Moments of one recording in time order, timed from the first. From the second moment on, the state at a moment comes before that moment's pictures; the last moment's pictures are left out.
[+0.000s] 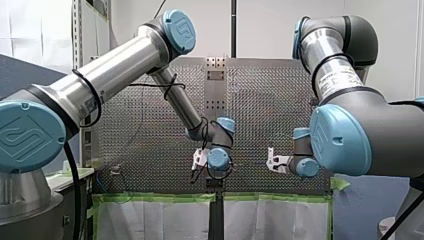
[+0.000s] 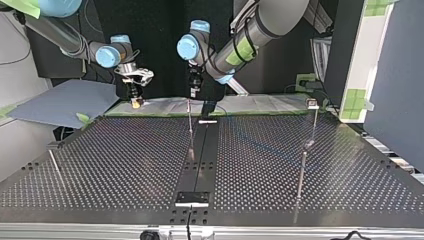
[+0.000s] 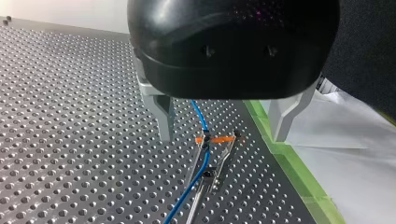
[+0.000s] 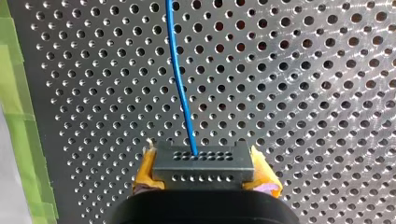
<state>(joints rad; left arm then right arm) -0.75 -2.45 -1.52 -2.59 -2.12 -1.53 1.77 -0.72 1.79 -0.94 1.30 1.61</state>
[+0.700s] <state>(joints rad) -0.75 -2.41 -1.57 -2.62 -2.11 -1.57 1.77 -0.72 1.79 -0.94 1.30 1.61</state>
